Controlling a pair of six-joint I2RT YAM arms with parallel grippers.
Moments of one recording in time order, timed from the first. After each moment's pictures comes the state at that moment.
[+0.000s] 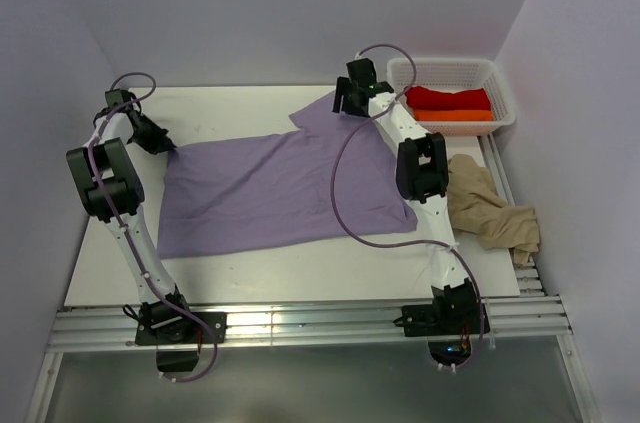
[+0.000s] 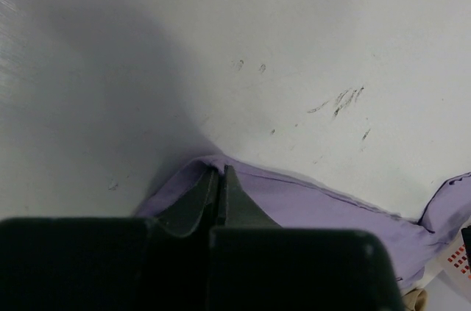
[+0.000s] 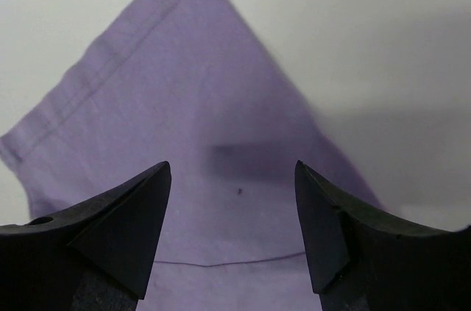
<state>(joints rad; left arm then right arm) 0.32 2.27 1.79 -0.59 0.28 -0.62 0.29 2.59 2.36 -0.57 0.07 0.40</state>
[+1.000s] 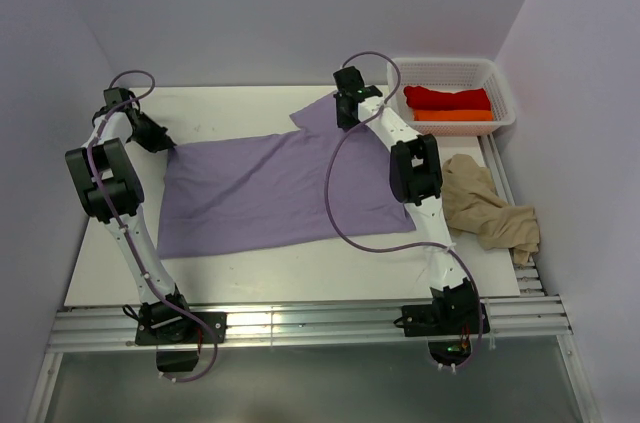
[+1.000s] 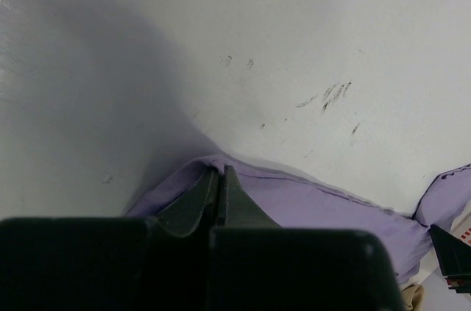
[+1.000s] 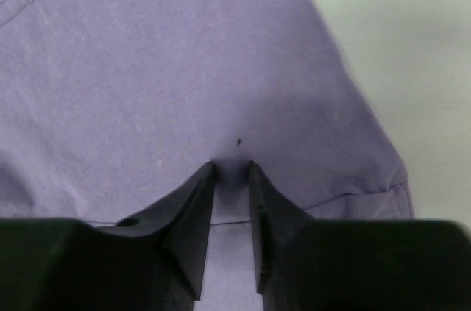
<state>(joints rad) 0.32 2.26 1.79 -0.59 0.30 -0.62 0.35 2.59 2.35 -0.70 0.18 0.24</state>
